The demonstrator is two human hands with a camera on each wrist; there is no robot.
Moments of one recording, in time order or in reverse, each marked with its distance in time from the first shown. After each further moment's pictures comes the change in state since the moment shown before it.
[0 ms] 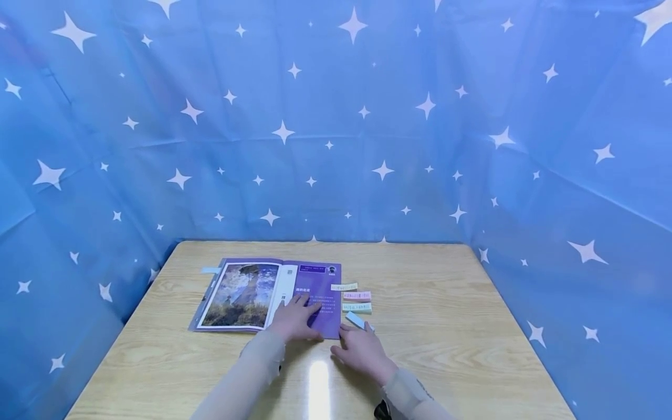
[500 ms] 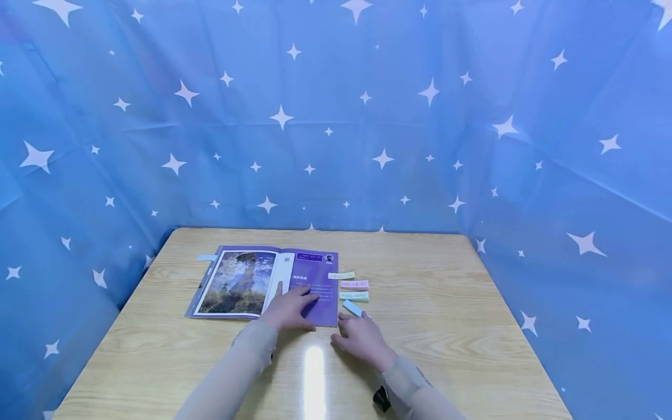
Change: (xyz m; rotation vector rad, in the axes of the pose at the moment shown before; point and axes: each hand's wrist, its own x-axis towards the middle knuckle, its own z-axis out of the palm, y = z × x) left_hand 0.000 -0.014 0.005 -0.004 0.036 0.125; right_hand 0.000 0.008 0.000 0.020 -0.011 -0.032
